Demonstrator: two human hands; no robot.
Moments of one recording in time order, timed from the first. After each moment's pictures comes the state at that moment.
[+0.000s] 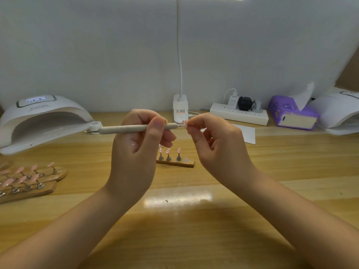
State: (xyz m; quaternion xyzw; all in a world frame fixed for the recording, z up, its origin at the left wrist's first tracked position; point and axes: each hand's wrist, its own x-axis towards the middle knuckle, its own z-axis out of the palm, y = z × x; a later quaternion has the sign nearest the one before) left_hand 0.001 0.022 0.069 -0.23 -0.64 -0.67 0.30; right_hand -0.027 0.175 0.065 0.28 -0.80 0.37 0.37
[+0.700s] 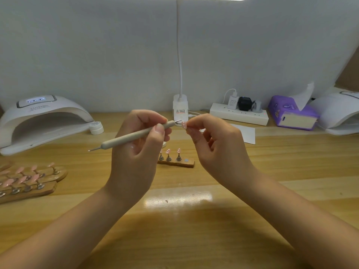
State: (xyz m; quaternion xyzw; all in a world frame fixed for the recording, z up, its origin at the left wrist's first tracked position) left_hand 0.002 0.020 0.068 -0.22 -0.66 -0.64 0.31; right_hand -0.028 0.176 0.063 0.28 -0.80 0.37 0.38
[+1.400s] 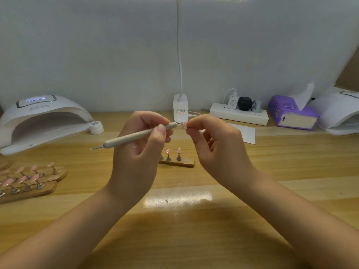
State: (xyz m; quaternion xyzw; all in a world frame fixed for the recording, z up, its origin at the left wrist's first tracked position) left_hand 0.002 0.022 0.068 -0.21 -0.68 -0.64 0.30; right_hand -0.029 0.177 0.063 0.29 -0.80 0.36 0.38
